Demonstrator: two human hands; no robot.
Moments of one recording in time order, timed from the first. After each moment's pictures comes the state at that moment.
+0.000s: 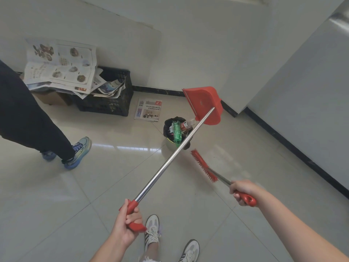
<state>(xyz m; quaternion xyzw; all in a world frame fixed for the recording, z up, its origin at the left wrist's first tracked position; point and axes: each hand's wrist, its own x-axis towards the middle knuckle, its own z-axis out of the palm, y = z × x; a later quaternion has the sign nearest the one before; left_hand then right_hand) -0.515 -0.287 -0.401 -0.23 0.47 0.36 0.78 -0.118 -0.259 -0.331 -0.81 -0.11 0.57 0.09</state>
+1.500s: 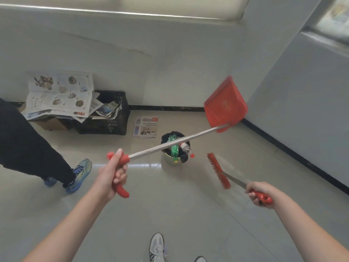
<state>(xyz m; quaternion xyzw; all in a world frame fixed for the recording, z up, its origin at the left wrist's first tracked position) -0.516 -0.132 -0.253 0.26 0.54 0.36 0.72 -0.066 -0.263 -0.286 -0.82 -0.02 0.54 0.20</state>
